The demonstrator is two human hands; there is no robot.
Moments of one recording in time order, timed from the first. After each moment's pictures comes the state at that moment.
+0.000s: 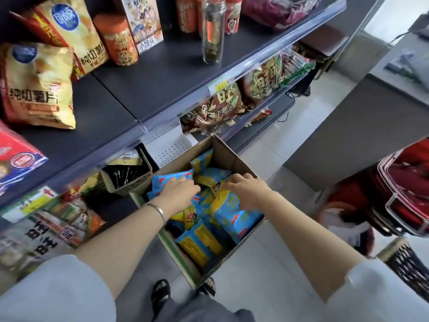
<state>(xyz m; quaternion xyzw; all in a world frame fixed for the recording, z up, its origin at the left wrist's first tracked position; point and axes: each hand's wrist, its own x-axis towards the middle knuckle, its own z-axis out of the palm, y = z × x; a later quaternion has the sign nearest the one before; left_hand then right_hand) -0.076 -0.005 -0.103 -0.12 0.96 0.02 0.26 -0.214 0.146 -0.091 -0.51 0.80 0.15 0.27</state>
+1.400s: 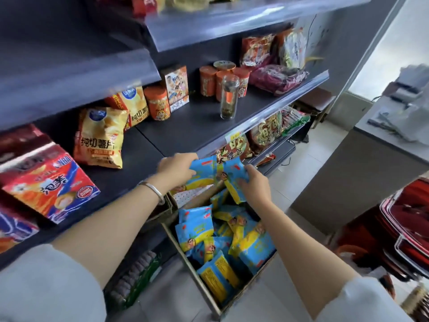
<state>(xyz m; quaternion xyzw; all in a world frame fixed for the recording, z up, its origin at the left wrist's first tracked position) -0.074 -0.087 0.040 -0.28 0.95 0.12 0.03 -0.179 0.091 0.010 -0.24 0.90 -0.33 0.15</state>
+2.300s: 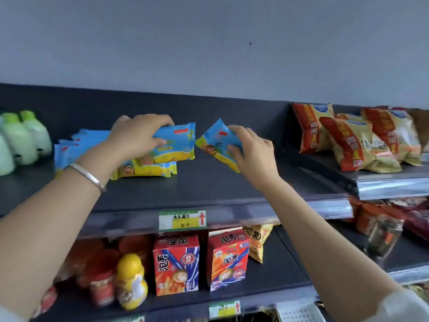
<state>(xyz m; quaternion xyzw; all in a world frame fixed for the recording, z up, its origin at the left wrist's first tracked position) 0.321 -0.247 0.347 -0.49 0.83 -0.11 -0.23 0.084 -0.184 0.300 -0.68 0.59 -0.39 -0.17</state>
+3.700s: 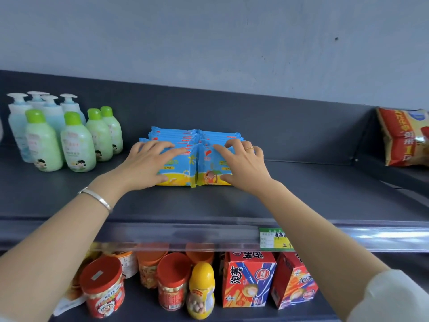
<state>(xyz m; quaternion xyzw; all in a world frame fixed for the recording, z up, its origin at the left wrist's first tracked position) 0.509 -0.335 0.262 -0.49 0.85 -0.17 -0.13 0.257 -0.304 0.267 -0.77 0.59 -0.14 -0.22</state>
